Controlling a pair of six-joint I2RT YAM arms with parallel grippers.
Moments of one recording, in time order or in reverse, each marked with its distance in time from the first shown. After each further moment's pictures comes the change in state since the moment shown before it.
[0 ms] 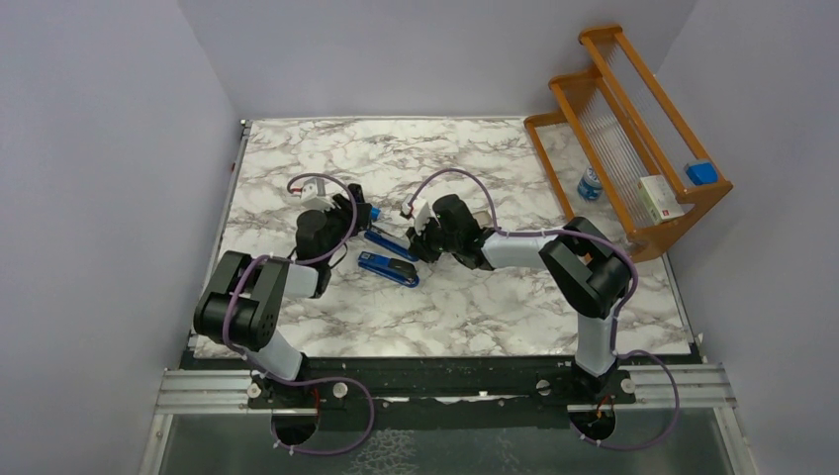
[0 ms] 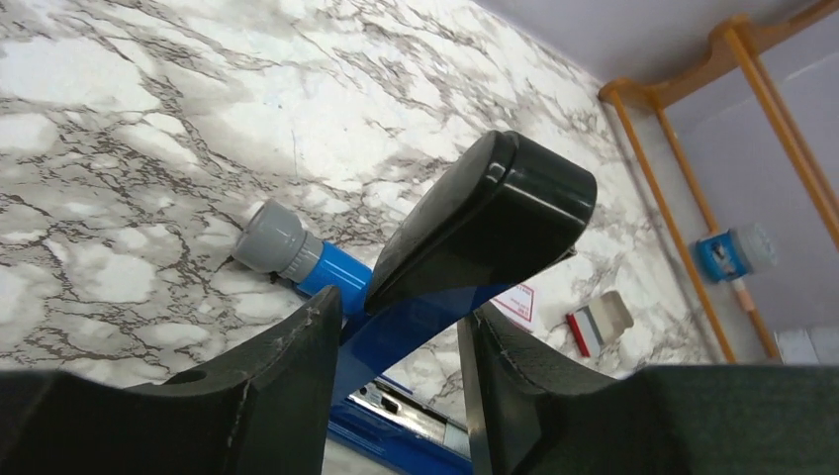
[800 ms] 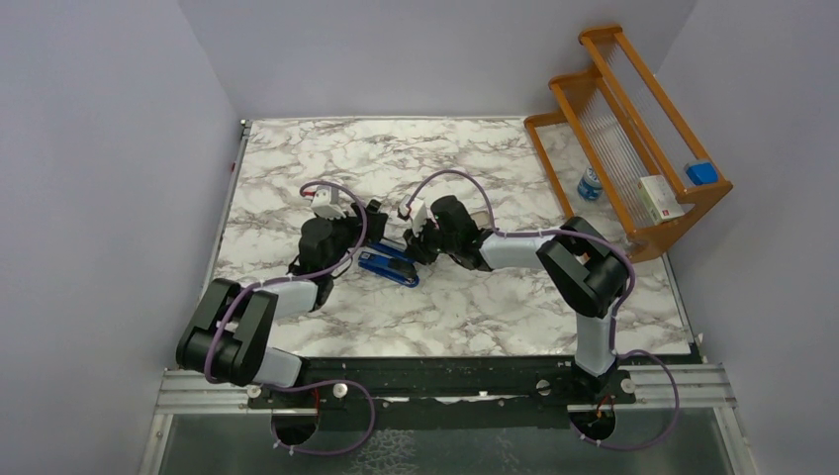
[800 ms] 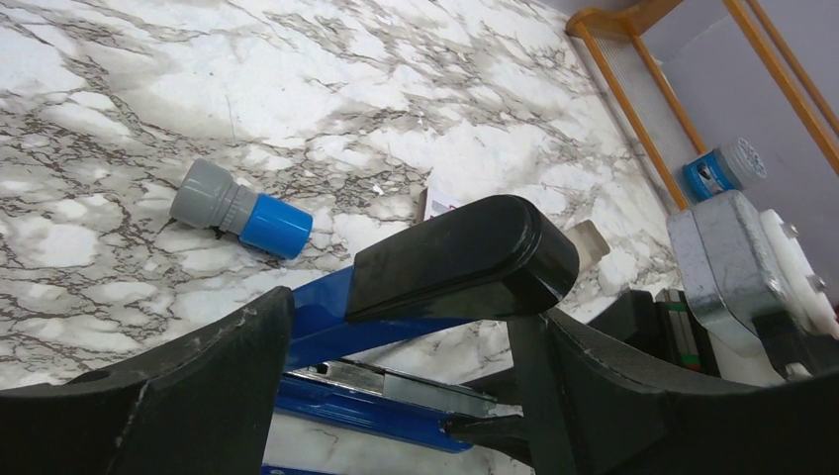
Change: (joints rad) left arm -0.107 -0.188 -0.060 -0.135 -0.006 0.124; right arm 0.006 0.014 0.010 0.017 -0.038 0.019
